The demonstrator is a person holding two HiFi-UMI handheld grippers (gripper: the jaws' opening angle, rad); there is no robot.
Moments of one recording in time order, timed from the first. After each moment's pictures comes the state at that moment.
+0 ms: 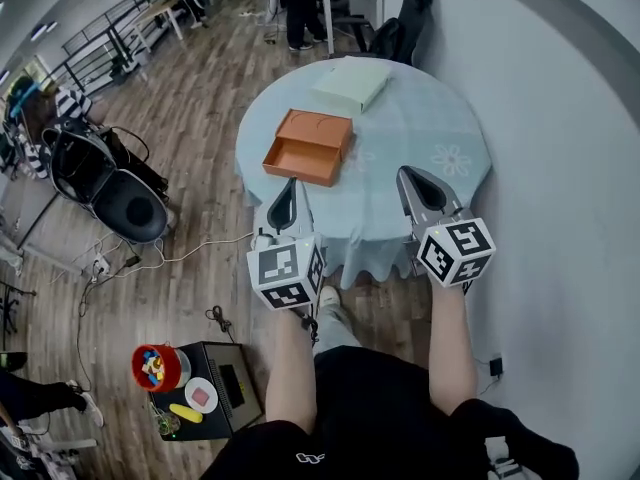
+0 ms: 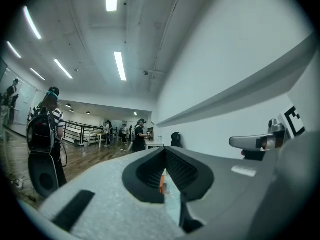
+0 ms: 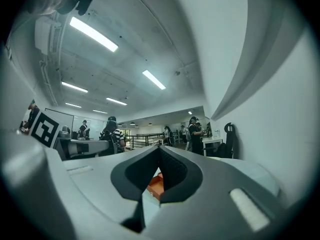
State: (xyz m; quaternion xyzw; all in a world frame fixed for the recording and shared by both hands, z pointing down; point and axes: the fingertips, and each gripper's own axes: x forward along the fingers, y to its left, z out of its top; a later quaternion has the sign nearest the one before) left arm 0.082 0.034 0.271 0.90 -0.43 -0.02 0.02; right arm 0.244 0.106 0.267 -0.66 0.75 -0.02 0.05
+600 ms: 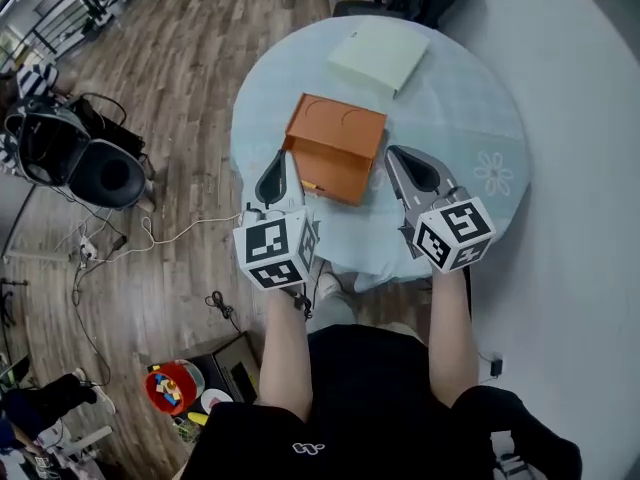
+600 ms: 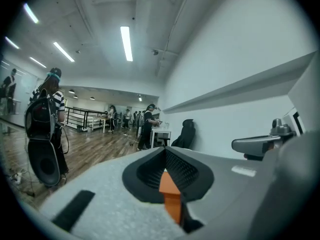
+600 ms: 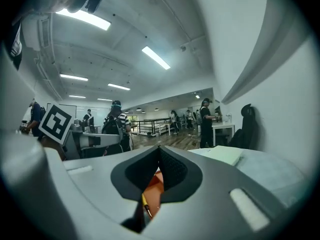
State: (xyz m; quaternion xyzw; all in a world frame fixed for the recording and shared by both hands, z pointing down) left arm 0.066 -0.212 0.344 0.90 -0.43 0.03 0.08; right arm 0.207 -0.136 0.337 -0.63 0.77 -0.07 -0.02
